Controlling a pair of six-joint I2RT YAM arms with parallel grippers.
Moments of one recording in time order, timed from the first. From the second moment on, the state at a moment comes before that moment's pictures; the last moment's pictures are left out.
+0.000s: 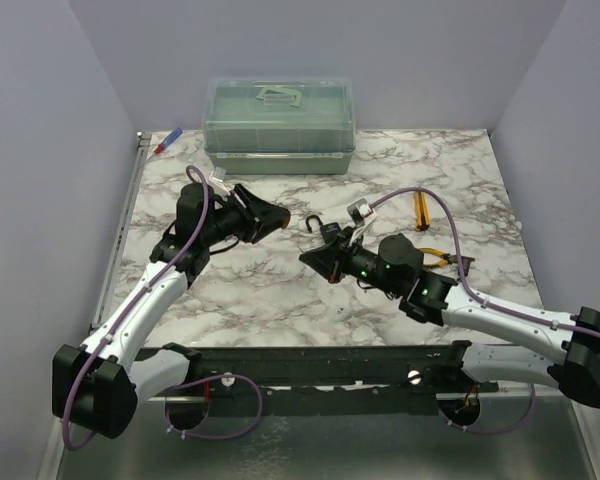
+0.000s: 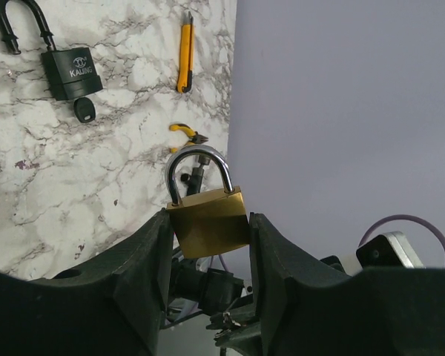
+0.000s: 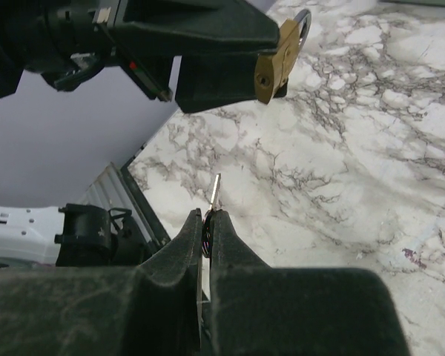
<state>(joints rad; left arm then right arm) -0.33 1.09 0.82 -0.07 0.49 -1.21 0.99 1.08 0.67 0.31 -0.01 0.52</state>
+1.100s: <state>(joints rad) -0.33 1.00 0.76 0.00 0.51 -1.21 0.99 1.28 0.83 0.36 0.11 0.48</state>
